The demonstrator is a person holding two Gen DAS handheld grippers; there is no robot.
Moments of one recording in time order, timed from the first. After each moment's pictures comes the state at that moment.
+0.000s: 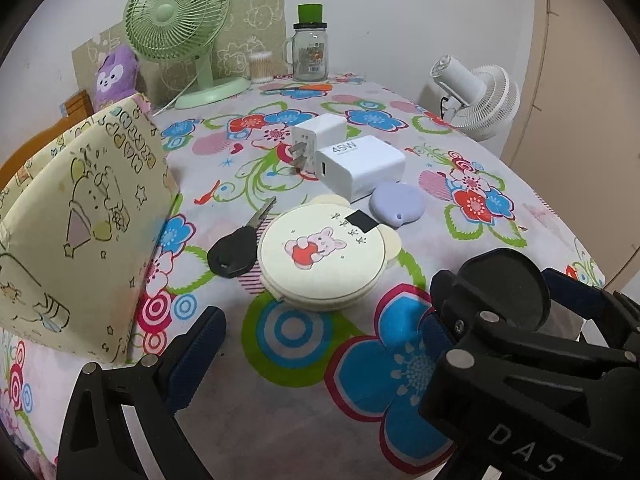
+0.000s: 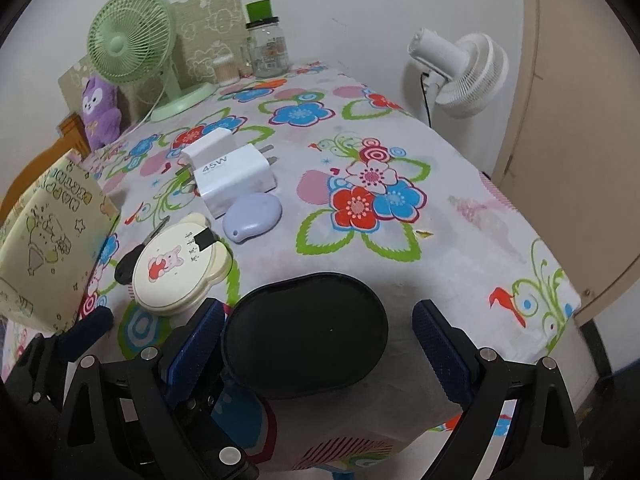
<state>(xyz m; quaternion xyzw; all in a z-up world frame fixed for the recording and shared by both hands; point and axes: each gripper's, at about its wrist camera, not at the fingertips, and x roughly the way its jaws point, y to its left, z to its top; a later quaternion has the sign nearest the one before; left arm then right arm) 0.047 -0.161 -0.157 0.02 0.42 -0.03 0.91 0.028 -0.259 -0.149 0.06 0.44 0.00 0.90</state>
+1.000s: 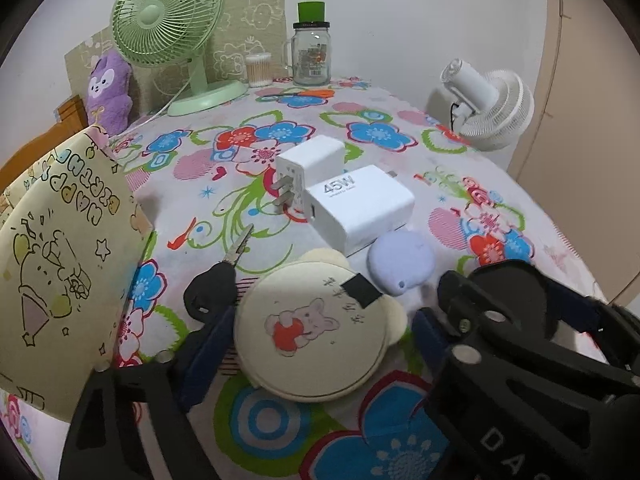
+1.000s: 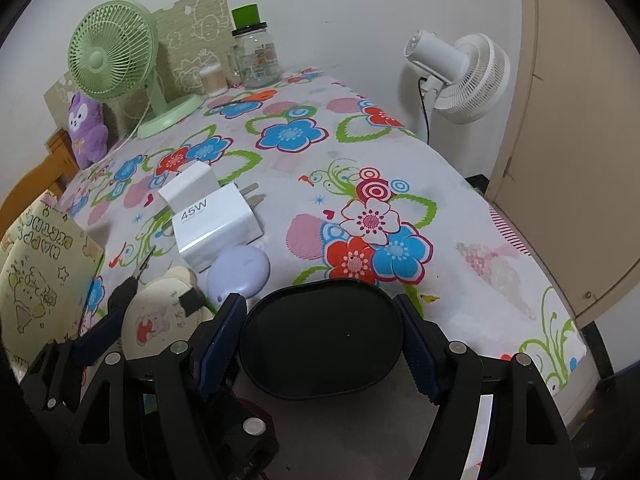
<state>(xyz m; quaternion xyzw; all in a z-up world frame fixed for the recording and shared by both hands) 0.091 -0.171 -0.155 0.01 0.42 -0.02 0.91 0.070 -0.266 -0.144 0.08 0.44 -0.01 0.89</state>
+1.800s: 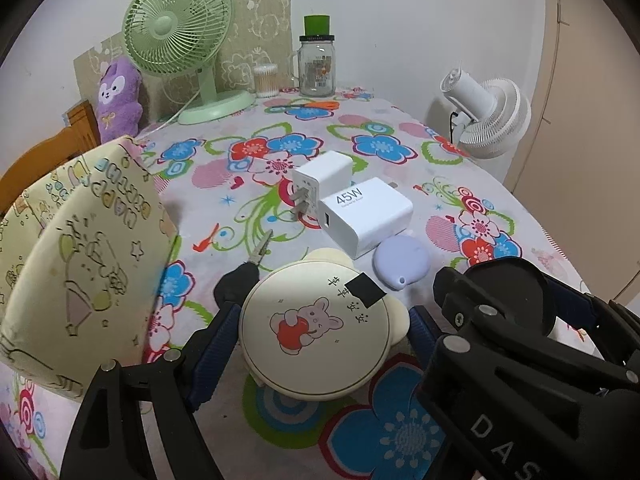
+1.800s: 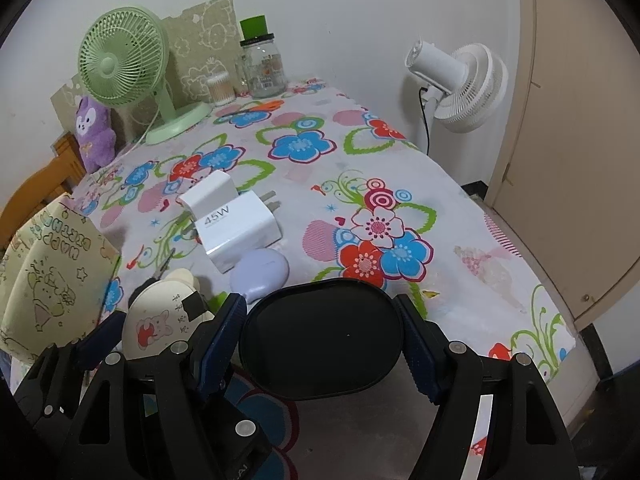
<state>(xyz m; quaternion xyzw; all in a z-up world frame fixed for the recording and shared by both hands) 0.075 -0.164 -0.138 0.01 0.41 -0.02 0.91 0.055 -0.254 -0.127 0.07 0.43 -0.01 0.90</state>
